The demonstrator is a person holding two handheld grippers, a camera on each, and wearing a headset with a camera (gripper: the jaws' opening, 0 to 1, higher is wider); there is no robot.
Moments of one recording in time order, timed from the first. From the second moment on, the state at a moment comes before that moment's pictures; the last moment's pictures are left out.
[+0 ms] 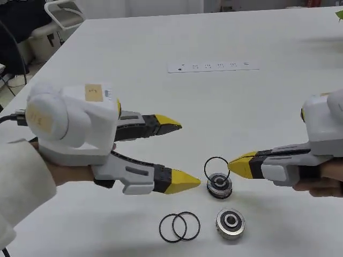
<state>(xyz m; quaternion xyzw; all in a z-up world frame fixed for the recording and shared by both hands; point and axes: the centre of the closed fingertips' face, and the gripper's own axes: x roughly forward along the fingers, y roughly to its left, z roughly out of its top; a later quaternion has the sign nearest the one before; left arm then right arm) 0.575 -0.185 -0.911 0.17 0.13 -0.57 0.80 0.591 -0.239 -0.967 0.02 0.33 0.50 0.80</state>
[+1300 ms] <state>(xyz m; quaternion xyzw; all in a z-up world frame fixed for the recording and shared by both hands) 0.503 -0.086 -0.939 0.15 0.18 -0.47 0.85 0.531 -0.193 -0.972 -0.03 0.35 0.59 0.72</state>
